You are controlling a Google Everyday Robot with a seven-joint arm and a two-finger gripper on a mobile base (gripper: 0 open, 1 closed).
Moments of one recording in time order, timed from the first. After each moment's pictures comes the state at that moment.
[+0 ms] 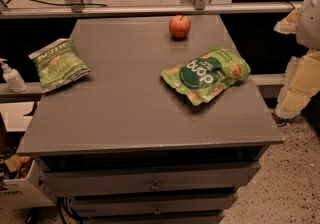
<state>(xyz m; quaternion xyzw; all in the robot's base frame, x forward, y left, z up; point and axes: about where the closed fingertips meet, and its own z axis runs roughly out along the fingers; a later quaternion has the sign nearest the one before) 0.438 -0.217 0.976 -0.60 0.78 -0.03 0.16</state>
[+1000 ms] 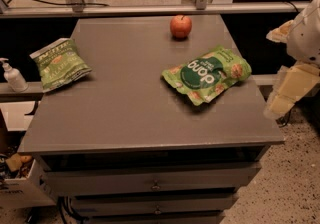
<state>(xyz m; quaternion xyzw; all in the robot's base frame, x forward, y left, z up) 0.464 -0.218 0.943 -0.60 0.77 -0.01 0.20</state>
